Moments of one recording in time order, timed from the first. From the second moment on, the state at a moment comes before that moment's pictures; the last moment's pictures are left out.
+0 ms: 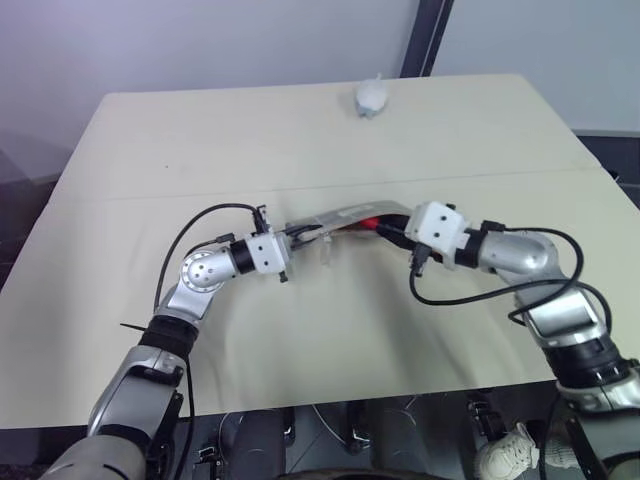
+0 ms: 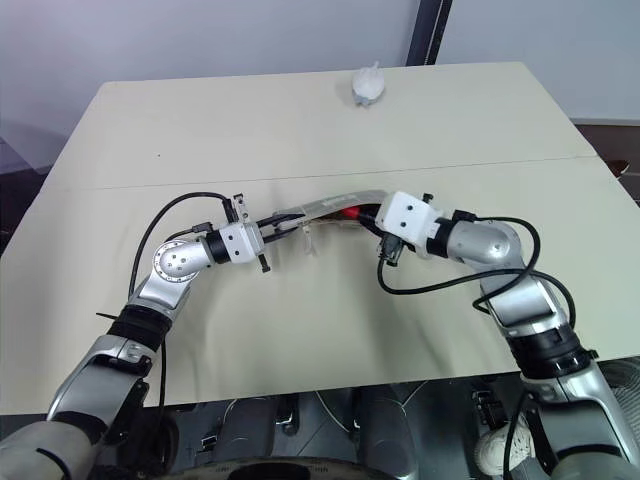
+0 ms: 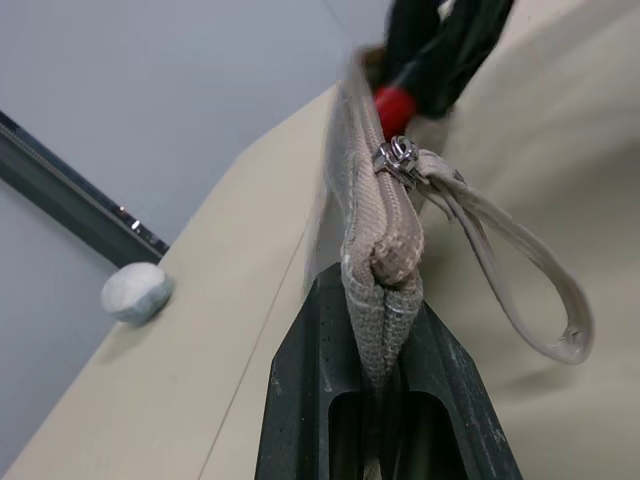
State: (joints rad) left arm -0.58 0.39 -0.22 0.52 0.03 -0.73 -0.76; right arm -0.50 -0.72 0.22 -0.09 -0.02 0.11 0.81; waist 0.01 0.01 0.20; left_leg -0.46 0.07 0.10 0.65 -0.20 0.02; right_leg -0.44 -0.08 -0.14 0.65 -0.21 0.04
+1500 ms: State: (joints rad) left arm -0.65 0.37 -0.25 0.60 0.21 -0.81 -0.64; right arm -0.39 -0.23 0.08 -0.20 0.54 0.76 0.55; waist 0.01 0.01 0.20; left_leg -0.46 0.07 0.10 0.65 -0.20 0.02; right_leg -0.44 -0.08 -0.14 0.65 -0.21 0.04
